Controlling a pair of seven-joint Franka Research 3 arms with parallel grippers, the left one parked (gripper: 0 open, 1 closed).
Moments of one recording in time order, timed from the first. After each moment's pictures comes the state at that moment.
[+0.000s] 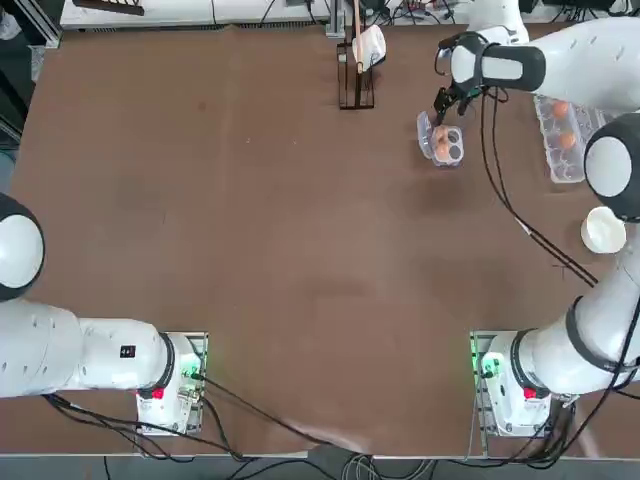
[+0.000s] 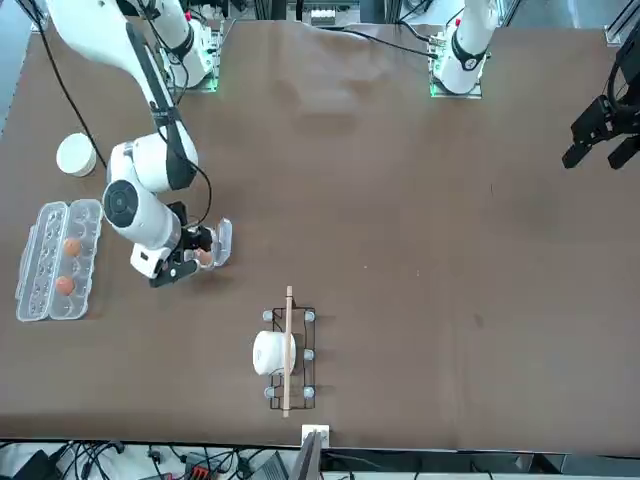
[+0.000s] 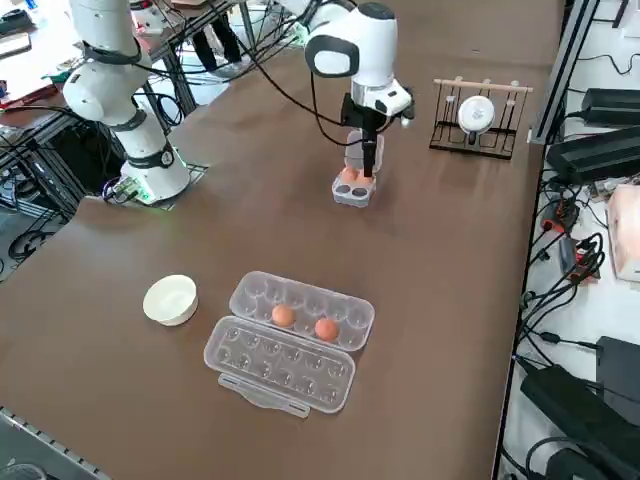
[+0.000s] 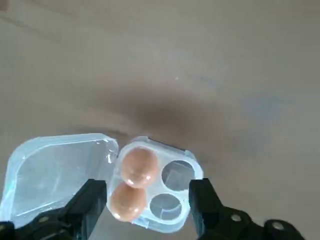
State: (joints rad) arm 0.16 0.42 0.05 -1.88 -0.01 2.24 -0.09
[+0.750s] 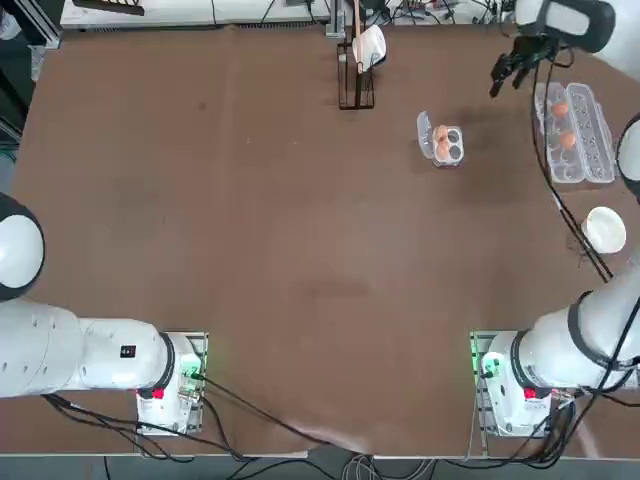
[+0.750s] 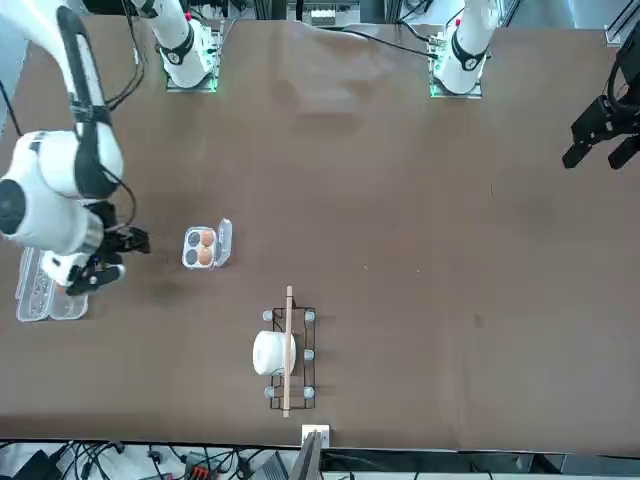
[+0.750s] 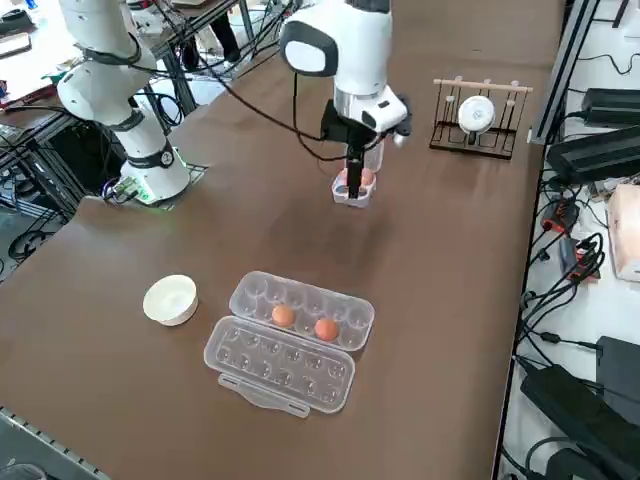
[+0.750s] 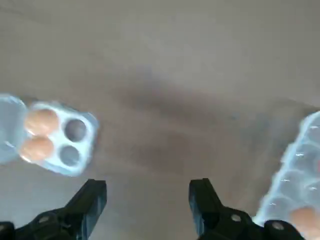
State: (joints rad) arm -0.10 0.38 0.04 -1.74 -0.01 2.02 -0.41
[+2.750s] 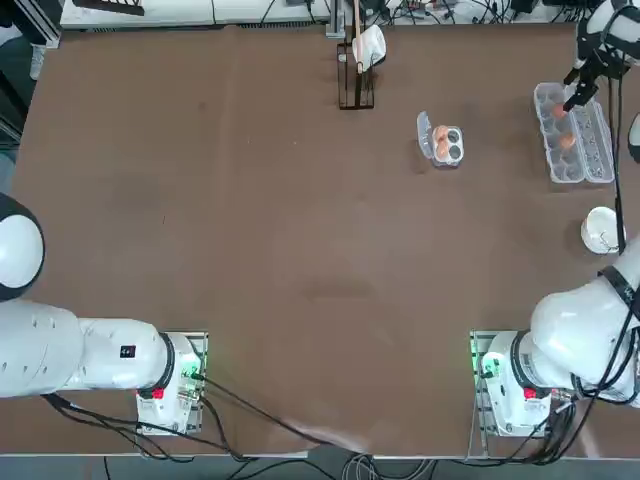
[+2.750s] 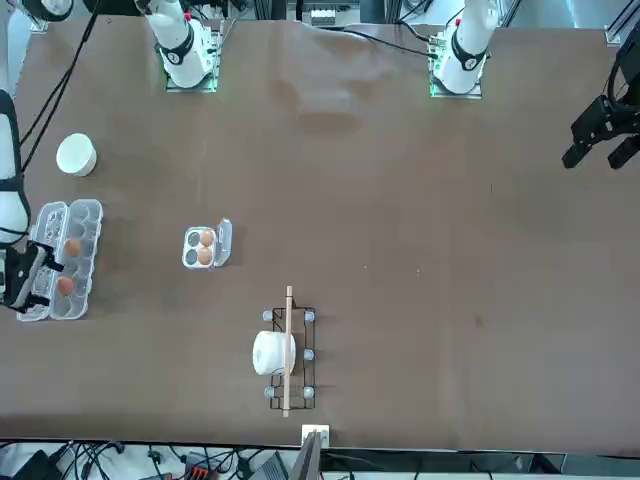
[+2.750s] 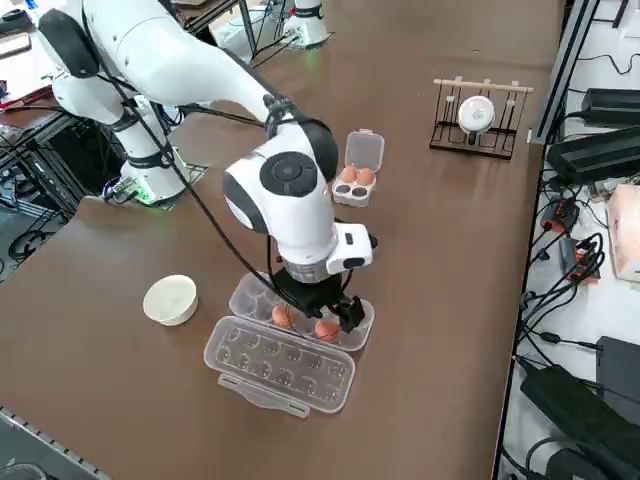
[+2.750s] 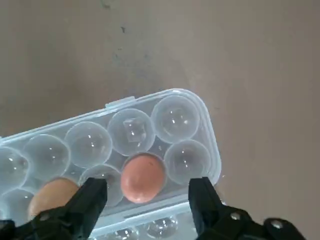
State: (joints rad) arm -0.46 0.75 0.05 -1.41 0.00 2.18 -1.74
